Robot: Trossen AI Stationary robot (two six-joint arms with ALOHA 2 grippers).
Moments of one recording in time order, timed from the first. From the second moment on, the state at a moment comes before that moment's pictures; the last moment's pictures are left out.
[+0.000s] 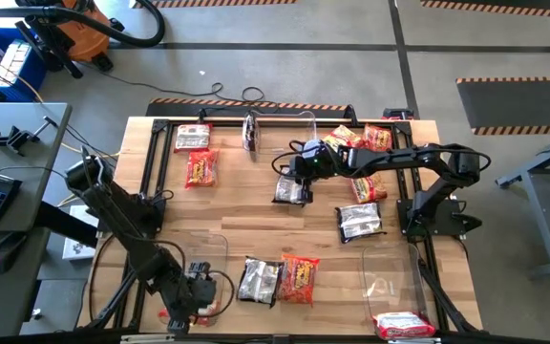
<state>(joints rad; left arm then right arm) -0.87 1.54 1.07 -0.57 -0.07 -0.74 -0.23 1.61 1.01 -0.07 -0.08 -0.24</state>
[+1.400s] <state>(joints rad) 0.03 1.54 0.60 0.71 0.06 -0.05 -0.11 1.08 0.74 -0.65 0.08 0.22</state>
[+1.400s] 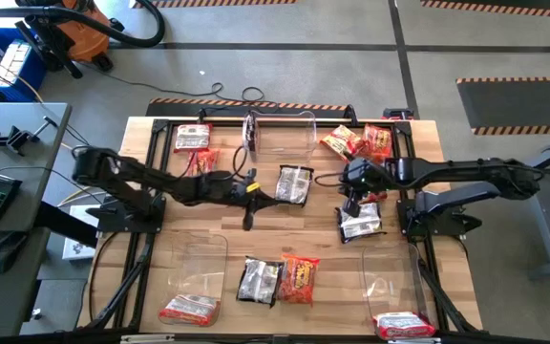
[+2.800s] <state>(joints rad) 0.11 1.61 0.60 0.74 0.06 0.05 -0.19 1.60 0.95 -0.68 -0.31 0.20</state>
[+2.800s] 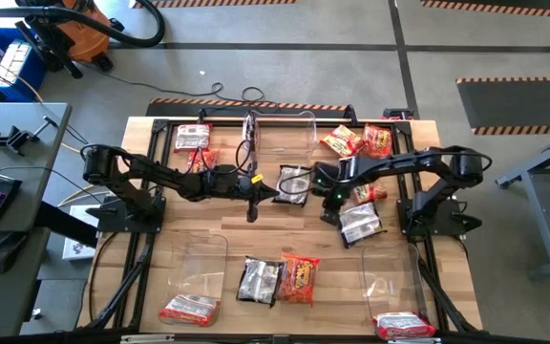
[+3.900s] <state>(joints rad) 0.11 1.61 0.60 0.72 0.07 -0.02 -0.14 1.60 0.93 -0.63 -0.33 0.34</state>
